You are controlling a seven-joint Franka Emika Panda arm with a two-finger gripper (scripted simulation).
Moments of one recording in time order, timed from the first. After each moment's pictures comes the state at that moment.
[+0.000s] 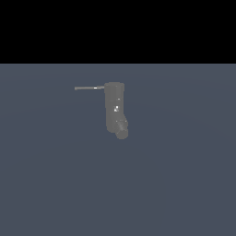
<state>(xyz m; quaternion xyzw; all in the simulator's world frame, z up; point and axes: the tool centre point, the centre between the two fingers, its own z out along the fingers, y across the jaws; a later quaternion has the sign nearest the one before) -0.257 0.008 0.505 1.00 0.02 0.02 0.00</state>
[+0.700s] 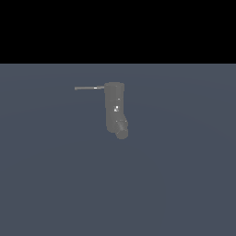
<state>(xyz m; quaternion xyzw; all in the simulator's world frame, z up) -0.248 0.025 0.491 1.00 -0.02 0.02 0.00</state>
